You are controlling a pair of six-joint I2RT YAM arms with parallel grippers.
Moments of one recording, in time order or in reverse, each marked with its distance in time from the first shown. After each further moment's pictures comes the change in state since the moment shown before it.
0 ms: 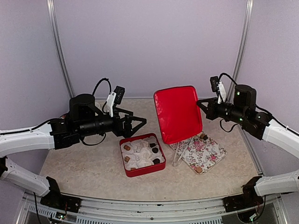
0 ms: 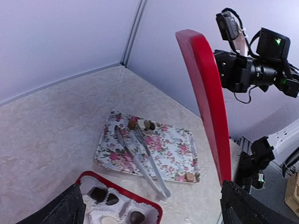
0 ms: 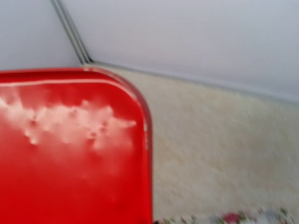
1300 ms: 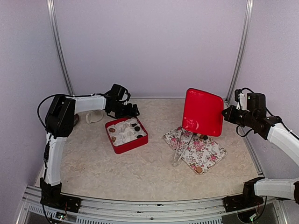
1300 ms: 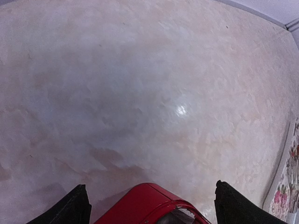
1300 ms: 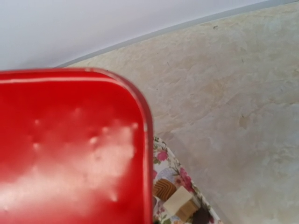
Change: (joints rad) left arm 0.434 1.071 0.912 -0.475 0.033 -0.075; right arm -0.345 -0.065 -0.083 -0.195 0.064 0.203
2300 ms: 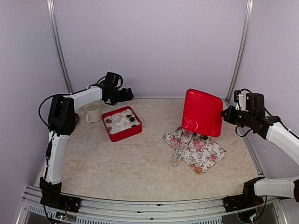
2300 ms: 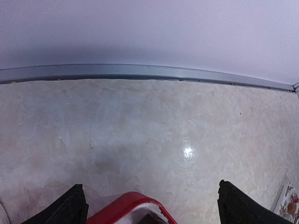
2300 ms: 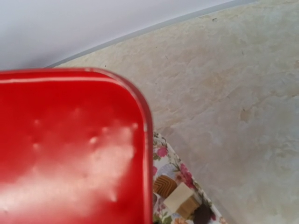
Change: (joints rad) left arm 0.074 0.058 0.243 -0.022 -0.085 -0.020; right arm 0.000 0.020 0.000 0.001 -0.006 0.019
